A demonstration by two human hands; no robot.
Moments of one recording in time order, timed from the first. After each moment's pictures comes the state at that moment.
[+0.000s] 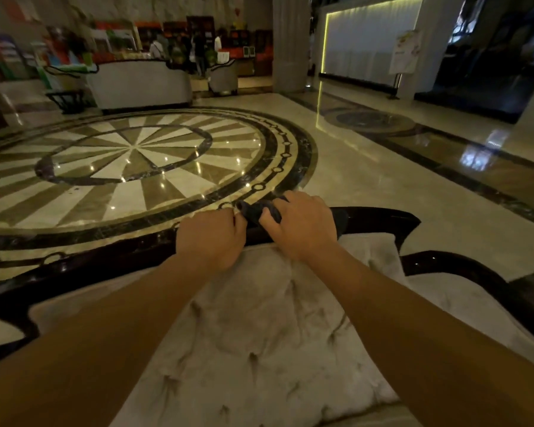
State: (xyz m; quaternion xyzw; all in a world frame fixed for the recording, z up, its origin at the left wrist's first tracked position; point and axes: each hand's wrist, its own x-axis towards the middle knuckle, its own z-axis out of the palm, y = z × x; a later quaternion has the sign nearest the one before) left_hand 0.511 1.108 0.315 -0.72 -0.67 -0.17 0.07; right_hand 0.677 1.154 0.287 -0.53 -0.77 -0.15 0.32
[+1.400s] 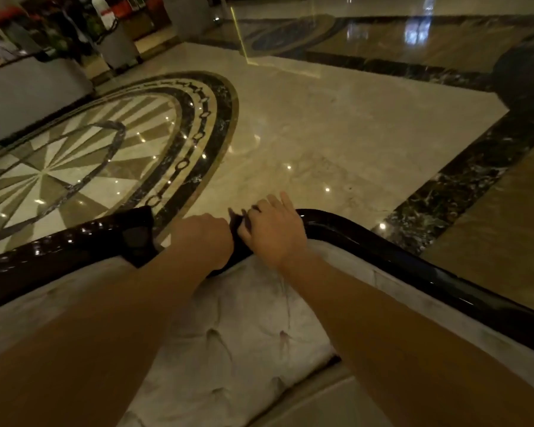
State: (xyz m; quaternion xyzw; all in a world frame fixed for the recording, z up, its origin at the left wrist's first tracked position) left_hand 0.940 1.243 0.185 -0.76 -0.55 0.30 0.15; right_hand 1.057 1.221 0.109 -0.66 -0.70 0.02 0.25
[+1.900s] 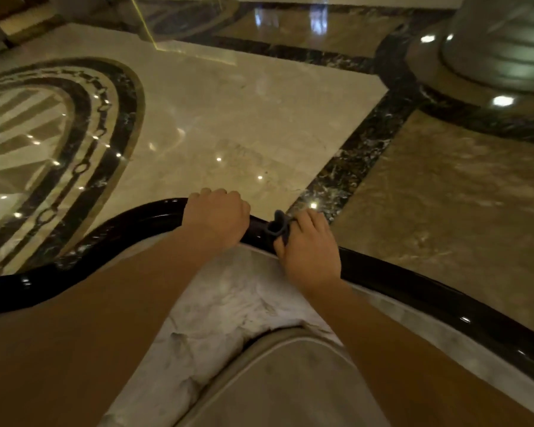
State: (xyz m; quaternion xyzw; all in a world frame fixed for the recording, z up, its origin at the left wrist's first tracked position) left_hand 1.221 1.089 0.075 -0.95 -0.30 0.11 0.08; right_hand 1.301 0.943 0.005 -0.88 -0.43 0.04 0.18
